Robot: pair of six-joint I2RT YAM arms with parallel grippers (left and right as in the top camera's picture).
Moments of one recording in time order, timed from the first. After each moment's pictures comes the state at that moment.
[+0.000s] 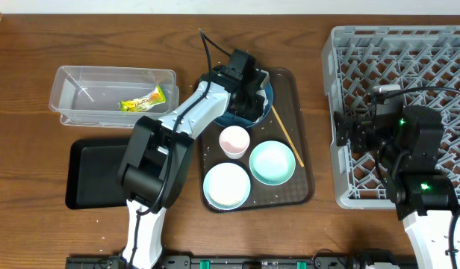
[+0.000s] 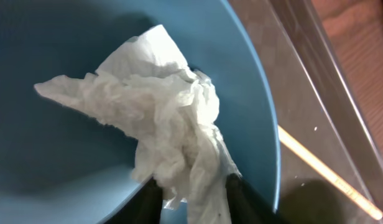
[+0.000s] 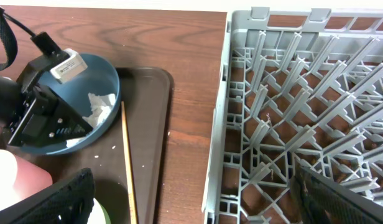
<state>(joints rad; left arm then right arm) -0.48 2.14 1.56 -0.60 0.34 -0.07 0.01 0.98 0.82 -0.44 -0.18 0.00</state>
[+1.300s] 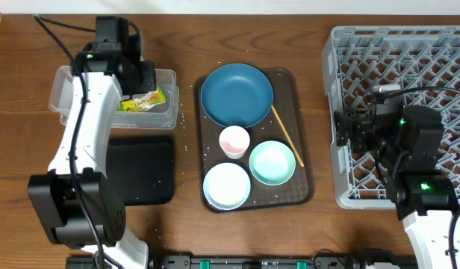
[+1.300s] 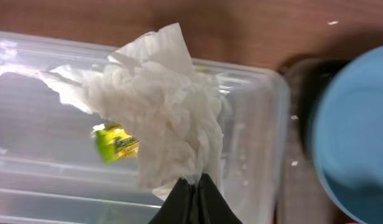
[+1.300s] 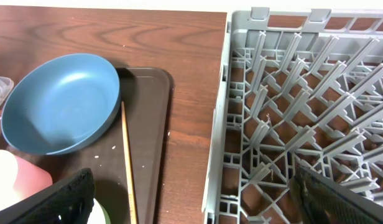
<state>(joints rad) 0.04 1.79 1.57 -0.91 0.04 -0.07 0.01 0.98 0.82 -0.44 -0.18 0.00</state>
